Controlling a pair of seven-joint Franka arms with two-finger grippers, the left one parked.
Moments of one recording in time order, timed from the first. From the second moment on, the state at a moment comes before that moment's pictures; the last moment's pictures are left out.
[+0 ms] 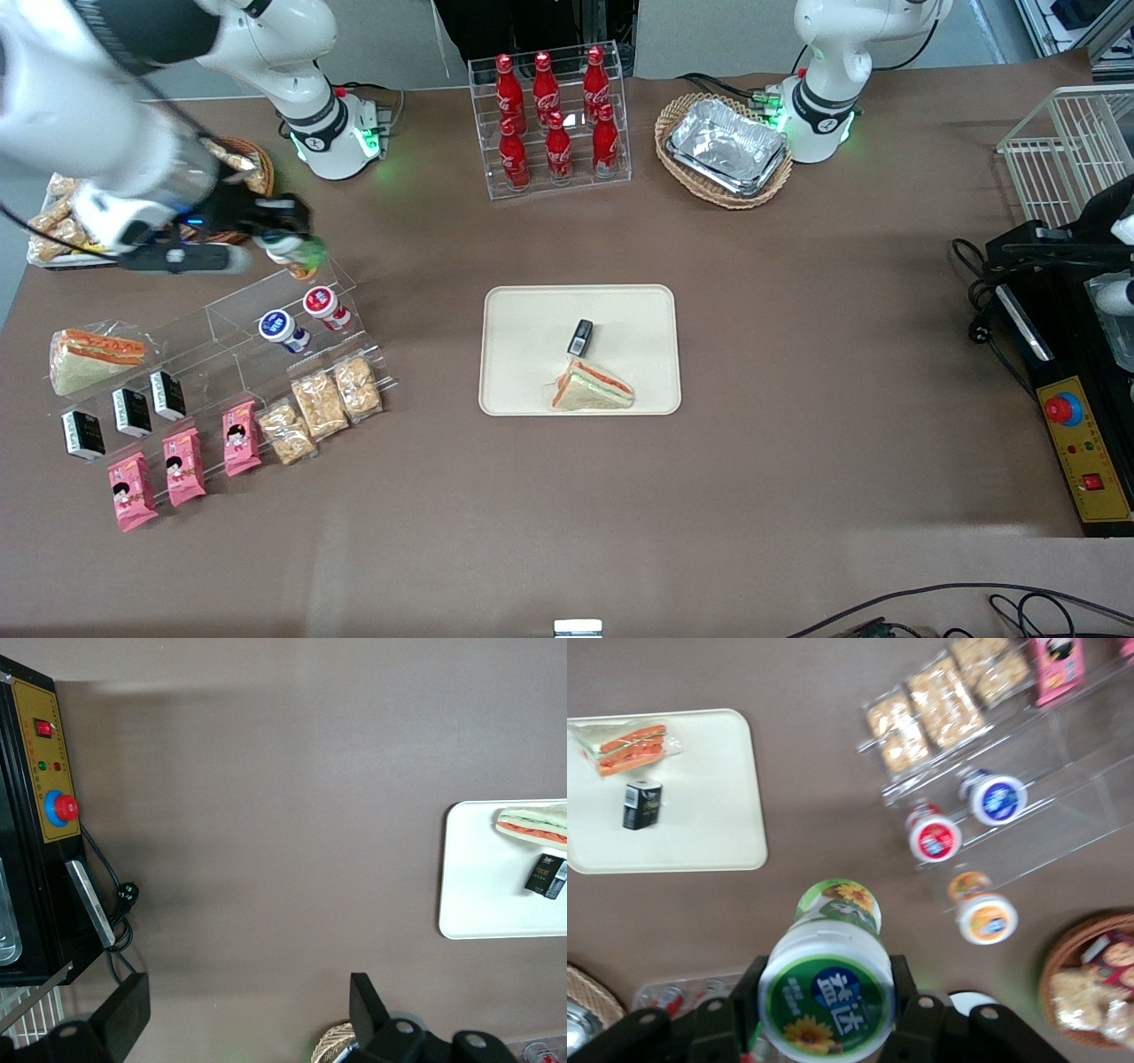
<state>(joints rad) 0.14 -0.03 0.13 -1.65 0.15 1.45 0.38</state>
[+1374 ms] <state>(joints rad) 0.45 0.34 0.21 -2.02 0.15 2.31 0.76</state>
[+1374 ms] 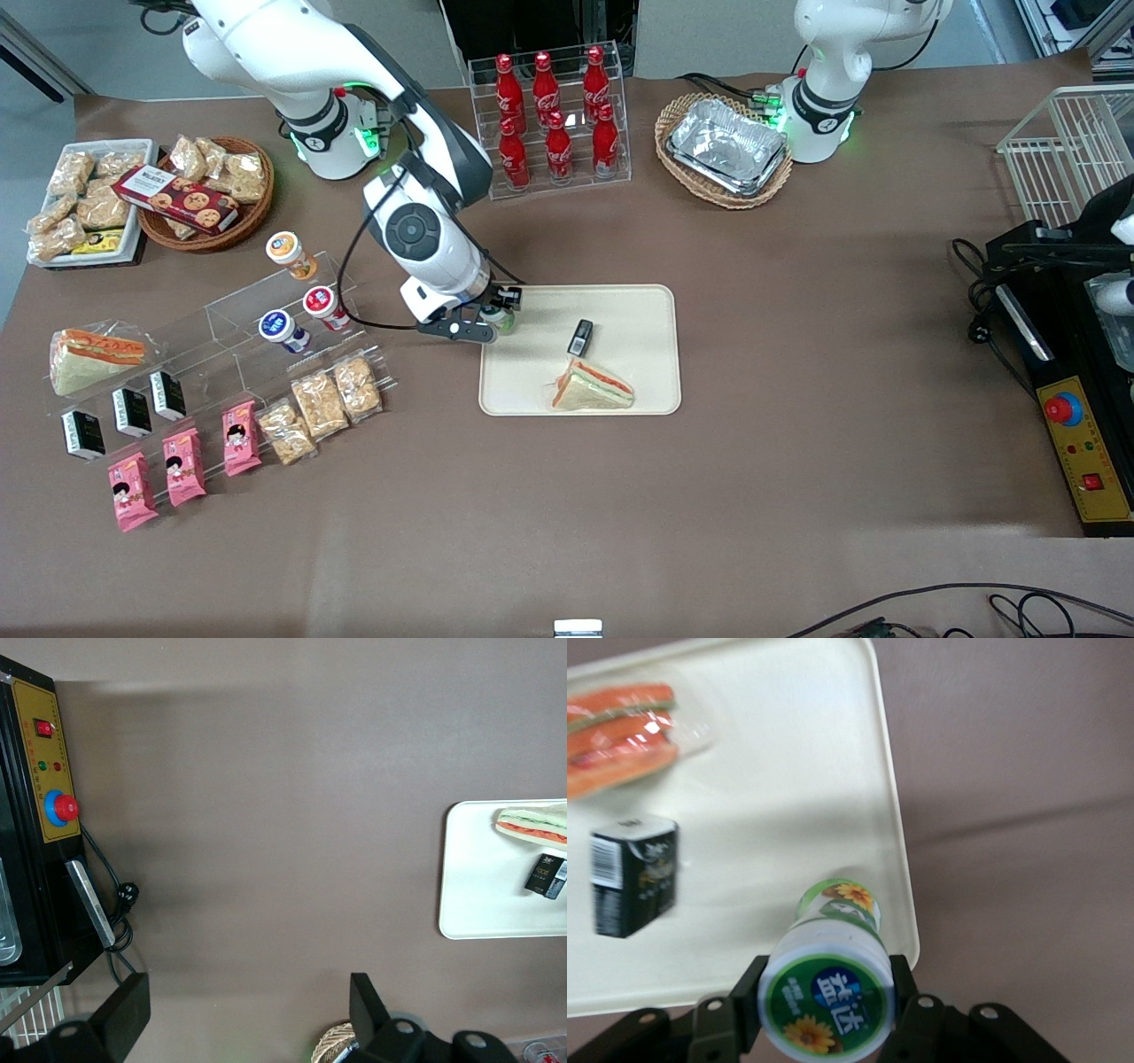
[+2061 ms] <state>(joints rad) 0.47 0.42 0.21 -2.03 0.13 2.41 0.81</state>
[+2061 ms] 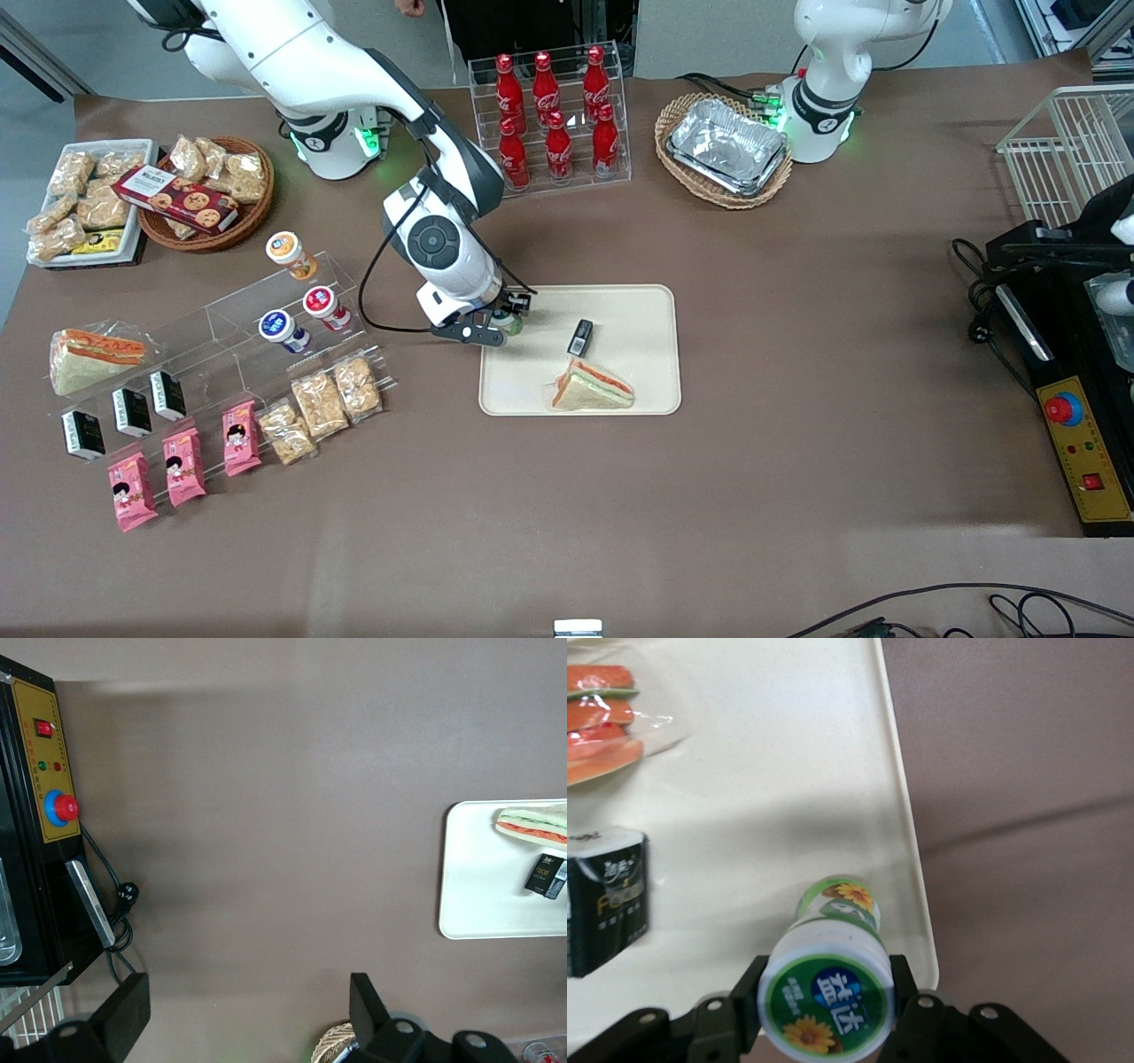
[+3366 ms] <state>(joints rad) 0.30 0.21 0.18 -1.96 0.06 2.21 0.68</state>
